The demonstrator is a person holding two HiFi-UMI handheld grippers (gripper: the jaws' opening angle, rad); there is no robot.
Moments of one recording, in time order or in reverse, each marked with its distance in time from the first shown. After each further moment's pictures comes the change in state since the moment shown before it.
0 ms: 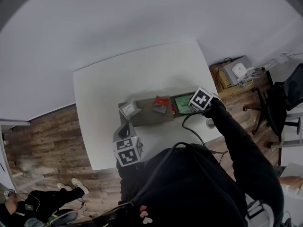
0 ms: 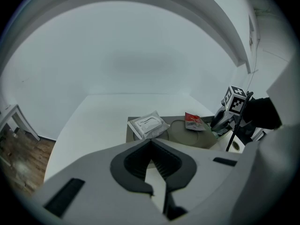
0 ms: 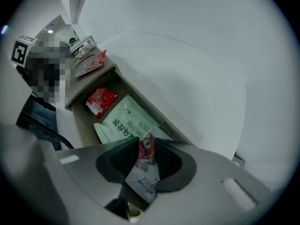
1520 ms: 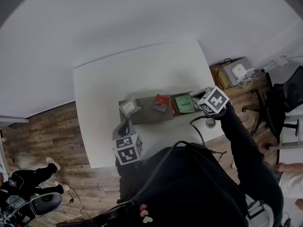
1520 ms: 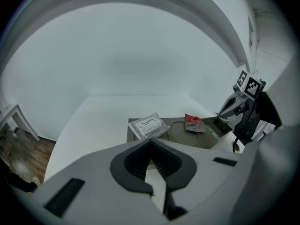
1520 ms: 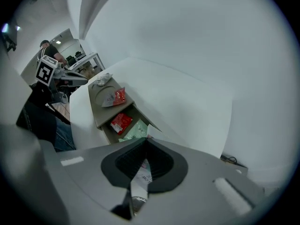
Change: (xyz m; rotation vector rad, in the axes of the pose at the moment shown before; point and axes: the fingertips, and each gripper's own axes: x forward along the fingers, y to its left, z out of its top) left arm -0.005 0.000 0.005 -0.001 -0.035 0.003; right arm -0.082 0.009 0.023 -0.035 -0.219 -0.042
